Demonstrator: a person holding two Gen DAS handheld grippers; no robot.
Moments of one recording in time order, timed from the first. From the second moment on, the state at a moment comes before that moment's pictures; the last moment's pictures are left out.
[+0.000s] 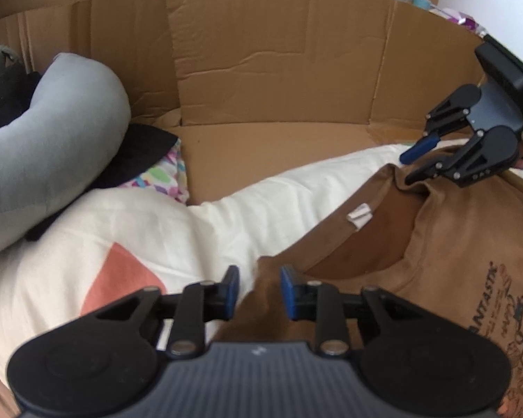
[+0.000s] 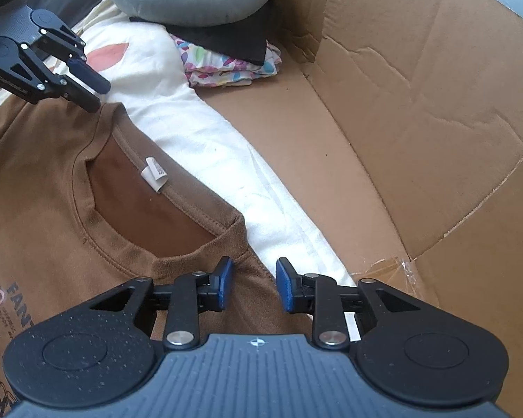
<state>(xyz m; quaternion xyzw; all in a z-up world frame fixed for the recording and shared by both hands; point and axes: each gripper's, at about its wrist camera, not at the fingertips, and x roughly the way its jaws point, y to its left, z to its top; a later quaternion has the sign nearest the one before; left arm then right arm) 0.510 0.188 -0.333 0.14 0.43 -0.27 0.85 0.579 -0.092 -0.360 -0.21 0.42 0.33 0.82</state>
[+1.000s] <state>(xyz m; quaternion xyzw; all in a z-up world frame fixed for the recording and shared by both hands) 0.506 0.175 -0.337 0.19 0.42 -0.26 0.85 0.578 -0.074 -0.352 -0.23 0.41 0.33 0.82</state>
